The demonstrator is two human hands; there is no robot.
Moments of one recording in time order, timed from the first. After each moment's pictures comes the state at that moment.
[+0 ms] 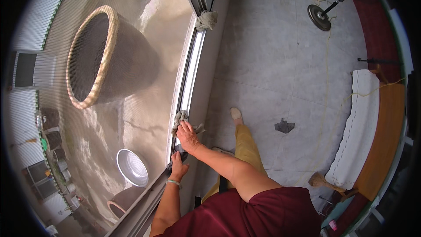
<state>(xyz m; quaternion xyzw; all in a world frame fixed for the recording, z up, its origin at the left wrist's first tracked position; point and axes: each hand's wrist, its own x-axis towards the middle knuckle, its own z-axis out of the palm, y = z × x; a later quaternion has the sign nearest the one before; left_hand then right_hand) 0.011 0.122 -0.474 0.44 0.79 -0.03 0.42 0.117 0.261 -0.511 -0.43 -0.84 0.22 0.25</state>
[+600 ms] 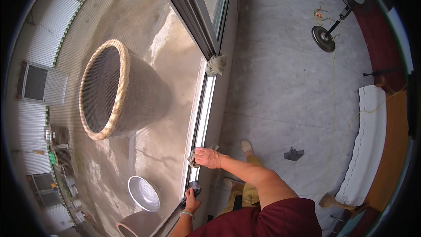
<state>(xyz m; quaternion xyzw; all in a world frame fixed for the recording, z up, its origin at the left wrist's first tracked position) 0.005 0.106 -0.483 0.45 0.78 -0.03 0.43 0.179 0.396 -0.514 -0.09 -0.92 0.25 0.28</state>
